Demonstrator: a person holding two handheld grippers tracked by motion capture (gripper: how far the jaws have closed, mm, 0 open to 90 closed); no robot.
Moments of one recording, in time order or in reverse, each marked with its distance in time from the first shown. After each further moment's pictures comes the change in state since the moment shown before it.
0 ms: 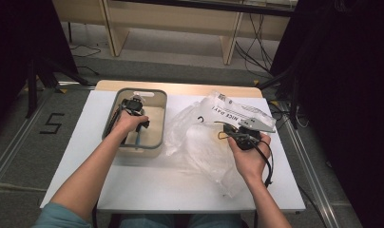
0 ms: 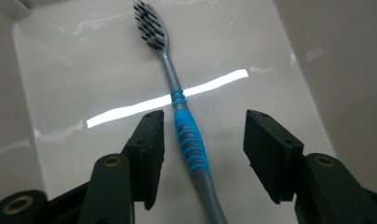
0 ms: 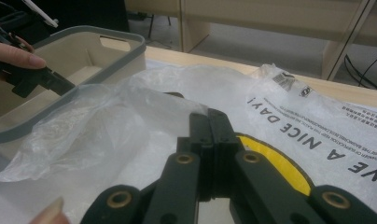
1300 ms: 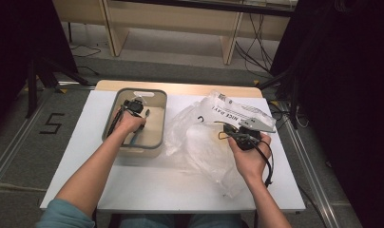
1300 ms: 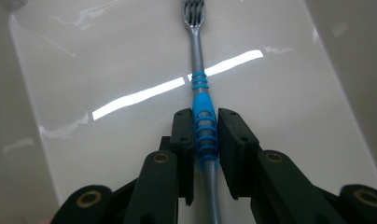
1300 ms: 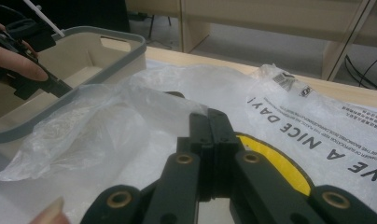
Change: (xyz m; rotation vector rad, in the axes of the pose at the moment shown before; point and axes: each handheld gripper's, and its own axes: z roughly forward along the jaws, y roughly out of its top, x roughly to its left) left arm 0.000 -0.001 0.008 0.061 0.040 0.056; right arm 0.000 0.000 -0.001 -0.002 0.001 0.001
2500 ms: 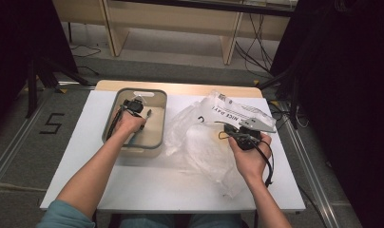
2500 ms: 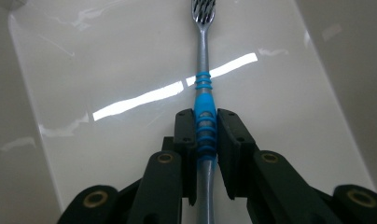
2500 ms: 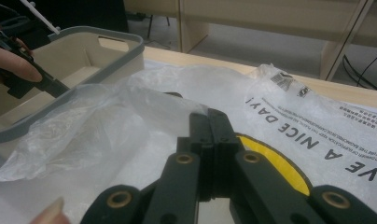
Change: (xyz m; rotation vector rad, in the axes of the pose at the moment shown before) left arm -0.001 0.000 -0.005 -0.005 -0.011 -0.005; right arm -0.001 0.000 0.000 0.002 -0.005 0.003
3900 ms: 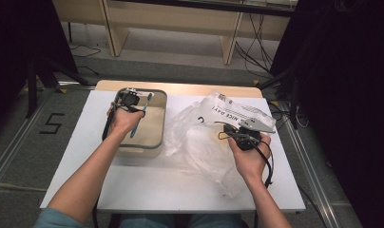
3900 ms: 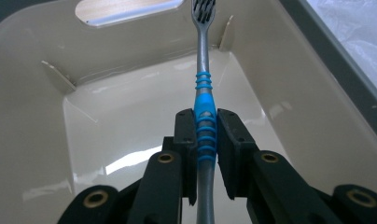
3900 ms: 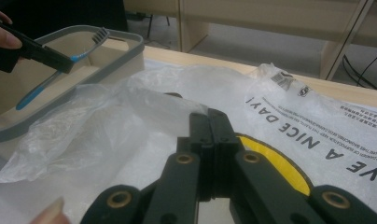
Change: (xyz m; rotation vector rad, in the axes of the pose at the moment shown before) left arm 0.001 0.000 -0.038 -0.296 -0.025 -0.011; right arm 0.000 -0.001 0.001 -0.001 -0.002 -0.004
